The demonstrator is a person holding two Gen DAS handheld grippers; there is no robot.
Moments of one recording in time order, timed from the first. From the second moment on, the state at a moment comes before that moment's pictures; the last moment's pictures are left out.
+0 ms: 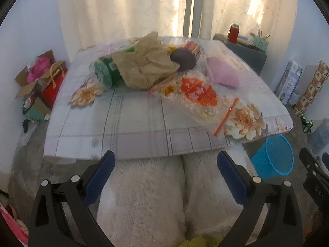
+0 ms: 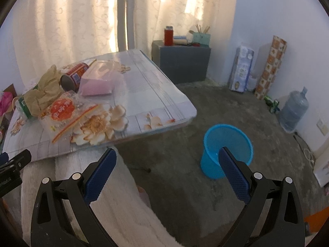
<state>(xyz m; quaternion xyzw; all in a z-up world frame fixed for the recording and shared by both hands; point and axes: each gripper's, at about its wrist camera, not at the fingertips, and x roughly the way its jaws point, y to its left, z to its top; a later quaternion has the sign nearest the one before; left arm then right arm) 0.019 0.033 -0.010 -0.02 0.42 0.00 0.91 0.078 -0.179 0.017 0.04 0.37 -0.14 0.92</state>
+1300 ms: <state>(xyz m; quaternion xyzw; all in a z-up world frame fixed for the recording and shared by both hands) 0.131 0.079 -0.058 -0.36 0.46 -0.15 0.79 0.186 -0.180 -0.020 0.12 0.39 -0.01 0.91</state>
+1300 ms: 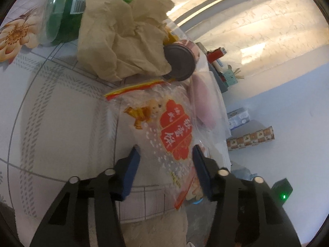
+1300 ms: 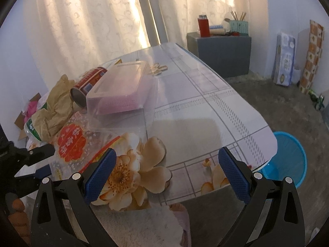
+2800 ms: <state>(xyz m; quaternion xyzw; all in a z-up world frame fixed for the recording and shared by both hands) 0.075 0.107 -0.053 -0.20 0.42 -0.07 0.88 0.342 -0.127 0.014 0.06 0.52 0.07 0.85</state>
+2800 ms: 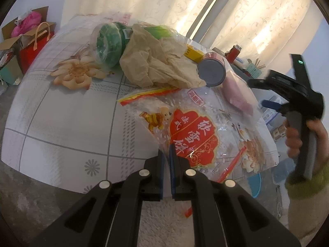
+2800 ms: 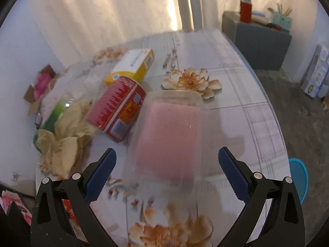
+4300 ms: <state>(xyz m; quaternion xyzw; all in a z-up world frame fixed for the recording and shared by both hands) 0.097 0.139 0.000 -0.15 0.32 -0.04 0.93 0.357 -0.165 0.010 0.09 0.51 0.07 0.85</state>
